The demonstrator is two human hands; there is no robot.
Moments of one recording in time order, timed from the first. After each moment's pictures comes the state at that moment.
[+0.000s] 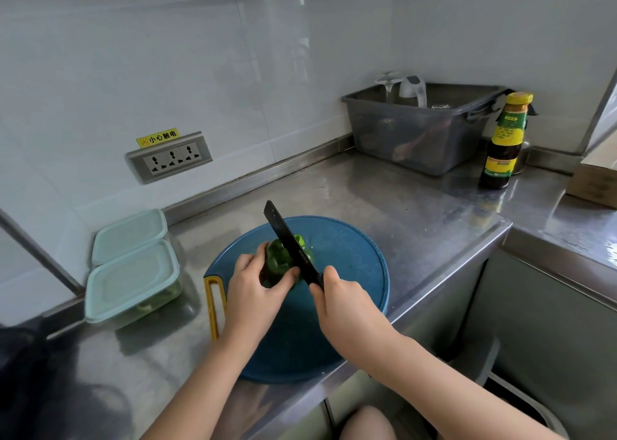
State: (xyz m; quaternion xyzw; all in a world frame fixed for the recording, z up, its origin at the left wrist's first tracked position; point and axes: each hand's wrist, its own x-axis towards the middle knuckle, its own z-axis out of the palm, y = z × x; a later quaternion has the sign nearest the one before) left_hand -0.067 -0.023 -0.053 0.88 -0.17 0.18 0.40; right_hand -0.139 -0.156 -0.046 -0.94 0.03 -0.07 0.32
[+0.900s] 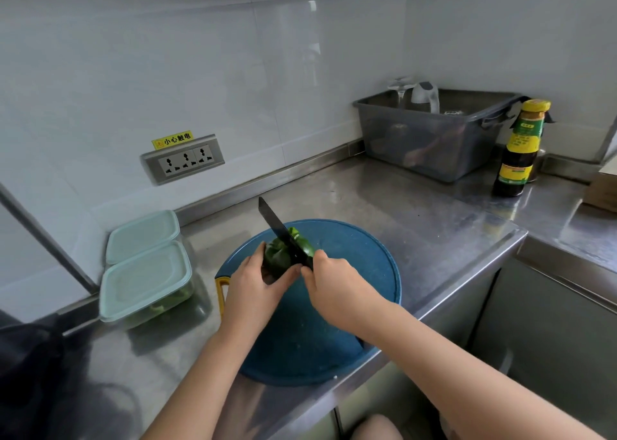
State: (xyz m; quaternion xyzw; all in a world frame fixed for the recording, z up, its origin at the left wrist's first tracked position) left_hand -0.043 -0.006 -0.056 0.91 -0.13 0.15 0.37; right_hand -0.108 -0.145 -0.012 -0.95 0.01 0.00 0.31
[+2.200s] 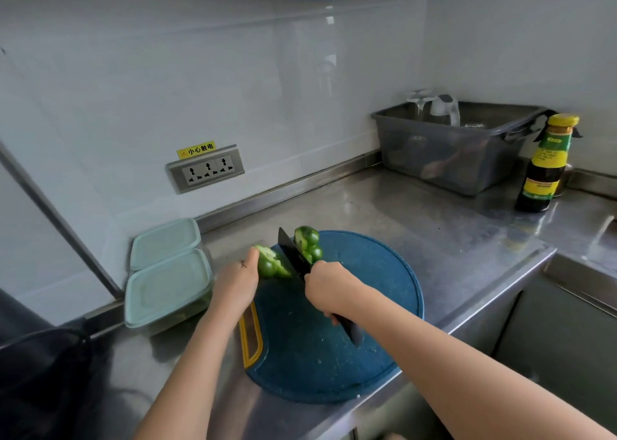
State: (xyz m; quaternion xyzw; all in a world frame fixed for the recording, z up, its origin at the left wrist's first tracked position) left_hand -0.007 0.029 -0.030 0.93 0.01 0.04 0.37; right_hand -0.065 -0.116 -0.001 -0.95 0.06 0.18 0.25
